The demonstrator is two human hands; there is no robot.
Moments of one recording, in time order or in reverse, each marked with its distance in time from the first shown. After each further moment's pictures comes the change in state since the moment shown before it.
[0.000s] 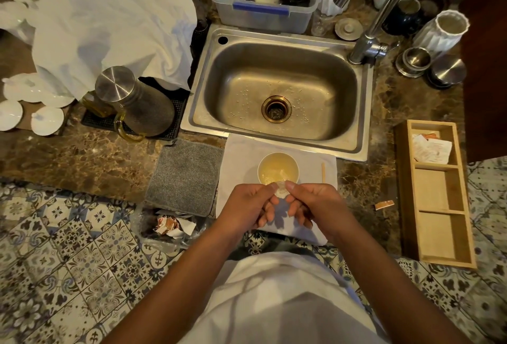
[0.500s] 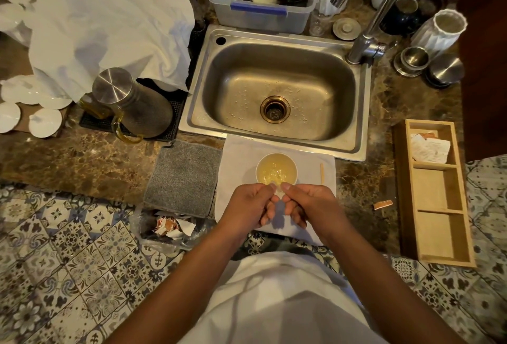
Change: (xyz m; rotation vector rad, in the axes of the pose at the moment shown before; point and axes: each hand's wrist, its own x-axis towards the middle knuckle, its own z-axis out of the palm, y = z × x) left_hand 0.003 0.000 0.007 -0.009 0.032 0.002; right_hand 0.003 0.006 0.006 0.002 0.062 0.007
